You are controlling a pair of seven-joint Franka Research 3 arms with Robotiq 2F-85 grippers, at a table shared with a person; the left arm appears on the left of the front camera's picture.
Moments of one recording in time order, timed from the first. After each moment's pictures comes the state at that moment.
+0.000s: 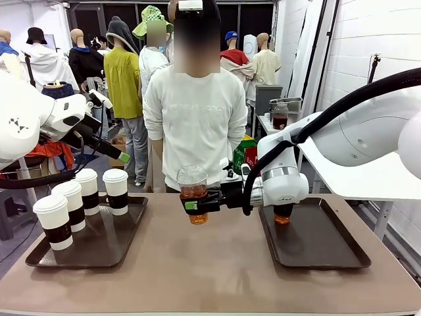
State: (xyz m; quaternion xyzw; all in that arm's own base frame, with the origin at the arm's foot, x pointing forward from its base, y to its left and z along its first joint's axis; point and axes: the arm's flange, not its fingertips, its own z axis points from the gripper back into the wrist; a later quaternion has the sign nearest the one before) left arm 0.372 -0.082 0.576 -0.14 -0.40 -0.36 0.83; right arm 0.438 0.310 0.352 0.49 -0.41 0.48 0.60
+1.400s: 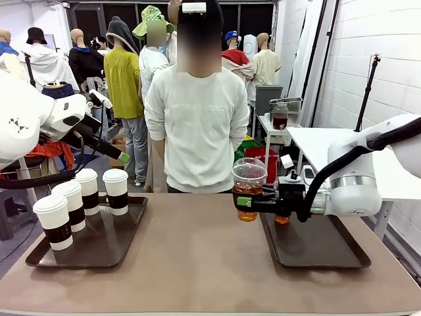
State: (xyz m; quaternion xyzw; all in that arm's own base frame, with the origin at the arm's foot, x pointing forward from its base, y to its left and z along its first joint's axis) left arm 0.372 -0.082 0.576 -0.14 -0.40 -0.36 0.84; right arm 0.382 0.149 0.374 0.48 -0.49 0.44 0.58
